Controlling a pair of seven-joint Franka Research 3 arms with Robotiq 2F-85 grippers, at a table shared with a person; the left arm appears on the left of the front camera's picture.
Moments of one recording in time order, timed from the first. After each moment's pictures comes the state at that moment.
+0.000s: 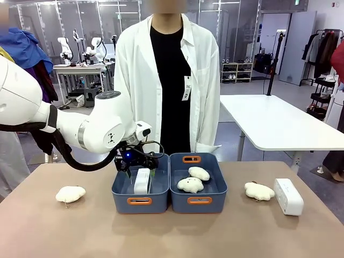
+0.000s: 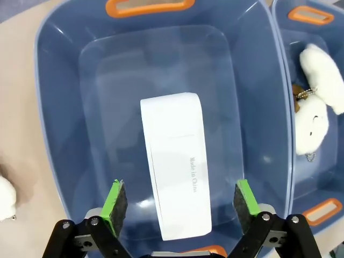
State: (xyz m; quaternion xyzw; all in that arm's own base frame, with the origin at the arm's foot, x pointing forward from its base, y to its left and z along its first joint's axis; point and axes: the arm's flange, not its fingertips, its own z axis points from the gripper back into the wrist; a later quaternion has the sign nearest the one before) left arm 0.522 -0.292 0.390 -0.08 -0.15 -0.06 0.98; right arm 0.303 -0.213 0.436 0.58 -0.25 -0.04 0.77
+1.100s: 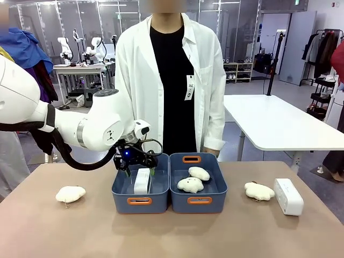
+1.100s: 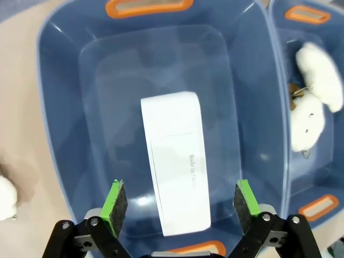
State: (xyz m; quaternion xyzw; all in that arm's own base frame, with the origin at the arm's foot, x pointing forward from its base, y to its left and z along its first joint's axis) left arm 0.524 -0.287 0.400 -0.09 -0.14 -0.06 0.98; right arm 0.303 -0.213 0.436 0.58 -0.25 -0.04 0.77
